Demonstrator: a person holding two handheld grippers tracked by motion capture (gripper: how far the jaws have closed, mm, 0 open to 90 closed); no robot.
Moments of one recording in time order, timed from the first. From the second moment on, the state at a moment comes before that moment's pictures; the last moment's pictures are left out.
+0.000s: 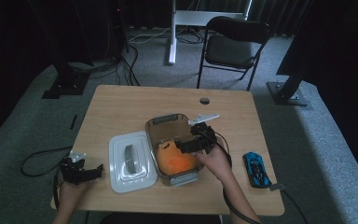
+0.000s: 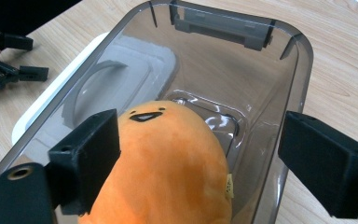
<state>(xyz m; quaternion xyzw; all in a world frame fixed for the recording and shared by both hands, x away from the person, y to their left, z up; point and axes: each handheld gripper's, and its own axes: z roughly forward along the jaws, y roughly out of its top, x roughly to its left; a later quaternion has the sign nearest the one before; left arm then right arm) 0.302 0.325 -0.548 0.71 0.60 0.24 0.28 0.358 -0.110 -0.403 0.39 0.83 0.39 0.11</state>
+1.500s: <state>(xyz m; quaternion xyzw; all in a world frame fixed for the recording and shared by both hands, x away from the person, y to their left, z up) 0.301 0.325 -0.548 0.71 0.60 0.24 0.28 0.338 -0.215 -0.426 0.47 0.77 0.40 0.16</state>
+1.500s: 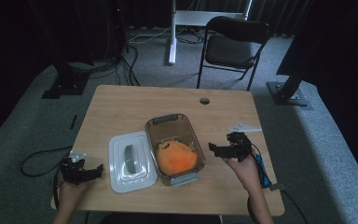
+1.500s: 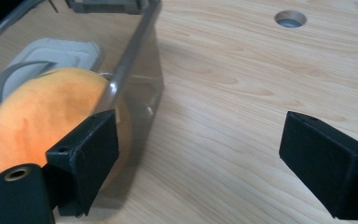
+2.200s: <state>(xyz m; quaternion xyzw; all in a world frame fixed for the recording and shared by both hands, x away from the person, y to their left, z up) 0.301 0.325 -0.548 0.71 0.60 0.24 0.28 0.321 -0.275 -0.454 0.53 0.74 0.38 0.17</state>
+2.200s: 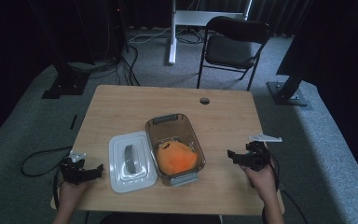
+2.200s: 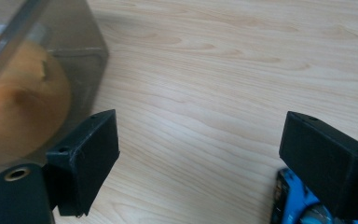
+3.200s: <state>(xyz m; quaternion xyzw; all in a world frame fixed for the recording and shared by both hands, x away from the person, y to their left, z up) 0.301 0.325 -0.548 0.71 0.60 0.24 0.28 0.306 -0.329 -0.503 0.60 0.71 0.32 0.18</state>
